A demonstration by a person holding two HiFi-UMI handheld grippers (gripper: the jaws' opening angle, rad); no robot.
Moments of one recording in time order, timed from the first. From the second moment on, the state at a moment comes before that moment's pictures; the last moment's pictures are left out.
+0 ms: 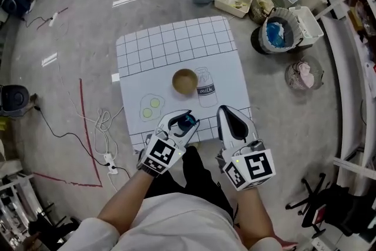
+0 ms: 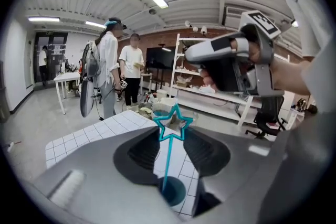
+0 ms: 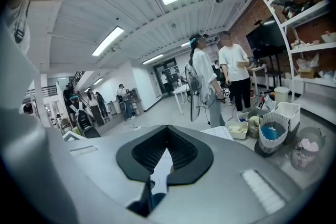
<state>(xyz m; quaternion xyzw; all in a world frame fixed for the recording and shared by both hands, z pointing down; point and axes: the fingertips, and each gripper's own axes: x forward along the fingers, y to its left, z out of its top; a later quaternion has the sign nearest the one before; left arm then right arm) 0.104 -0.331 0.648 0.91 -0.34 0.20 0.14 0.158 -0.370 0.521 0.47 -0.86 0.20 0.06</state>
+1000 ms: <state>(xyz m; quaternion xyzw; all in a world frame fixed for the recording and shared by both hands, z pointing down) 0.105 -0.331 0.685 0.90 -0.33 0.23 0.18 0.154 -0.380 0.542 0.45 -0.86 0.23 0.06</state>
